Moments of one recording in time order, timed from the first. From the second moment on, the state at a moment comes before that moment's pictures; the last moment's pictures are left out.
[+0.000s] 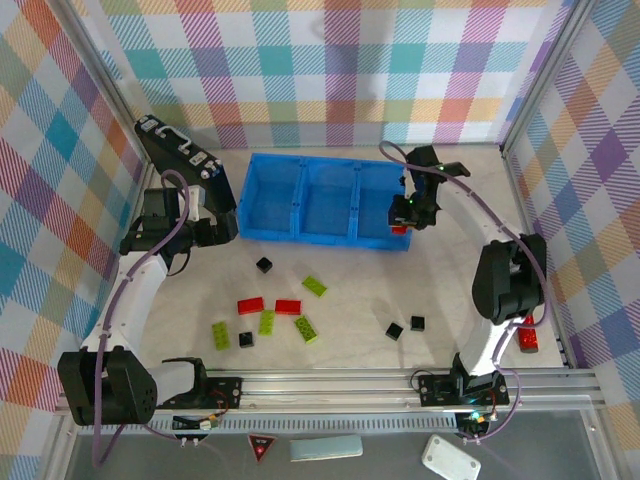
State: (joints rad) left arm 0.04 1.19 1.00 -0.63 0.26 -0.13; right arm 0.26 1.81 1.55 -1.03 -0.14 0.27
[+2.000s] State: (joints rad) left arm 0.04 1.19 1.00 -0.63 0.23 -0.13; right arm 0.26 2.43 2.23 -1.21 -0.03 0.12
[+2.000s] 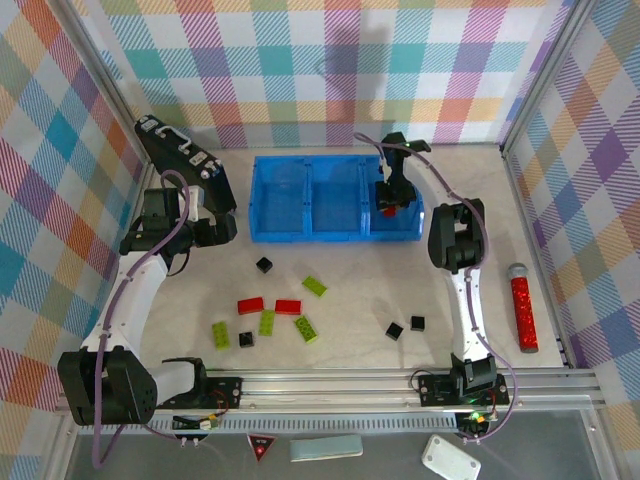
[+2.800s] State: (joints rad) left arm 0.04 1.20 1.00 -0.64 0.23 -0.13; right arm 0.26 2.46 2.23 -1.21 -0.03 0.15
